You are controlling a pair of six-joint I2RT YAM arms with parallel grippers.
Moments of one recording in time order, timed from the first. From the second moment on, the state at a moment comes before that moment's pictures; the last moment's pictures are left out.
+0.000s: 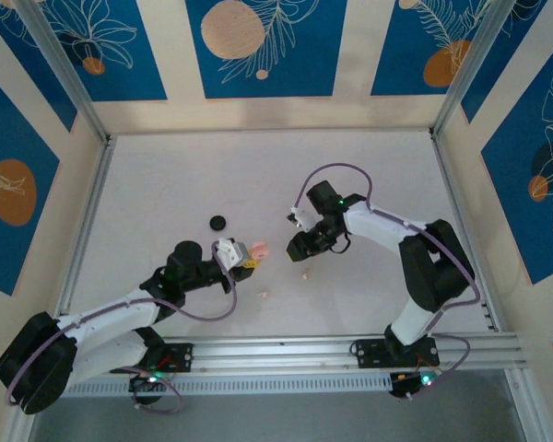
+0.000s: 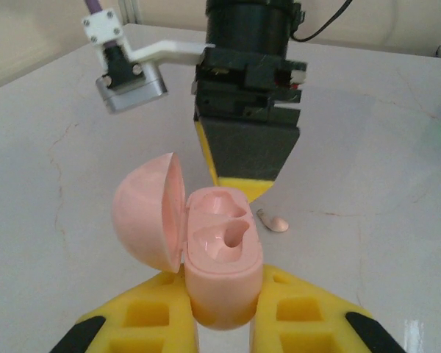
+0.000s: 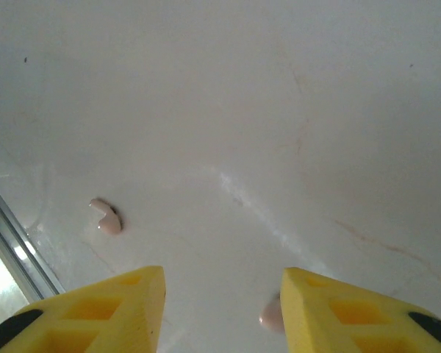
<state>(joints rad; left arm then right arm) -0.71 1.00 0.29 0.40 0.36 0.17 0.52 1.69 1.07 -0.72 -0.53 0.01</state>
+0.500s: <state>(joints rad) -0.71 1.02 0.29 0.40 0.35 0.17 0.52 1.81 1.10 -0.79 -0.54 0.01</state>
